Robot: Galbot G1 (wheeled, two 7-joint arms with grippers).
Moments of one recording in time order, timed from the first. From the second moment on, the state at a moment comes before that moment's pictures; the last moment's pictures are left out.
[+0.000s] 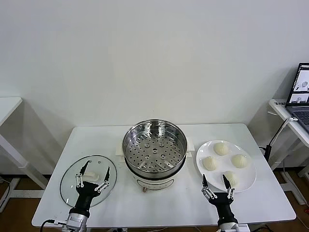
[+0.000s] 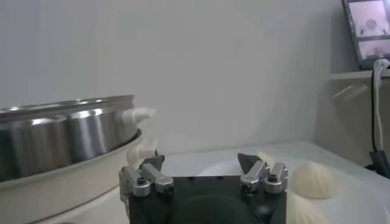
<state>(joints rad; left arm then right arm) 1.62 -1.35 -0.57 -1.95 0.17 -0.25 0.00 -1.60 1.18 0.43 1.89 0.36 0.25 0.27</state>
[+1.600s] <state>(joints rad) 1.63 -1.35 -0.57 -1.99 0.16 -0.24 0.00 -0.06 0.86 -0.38 0.72 -0.04 0.07 -1.16</state>
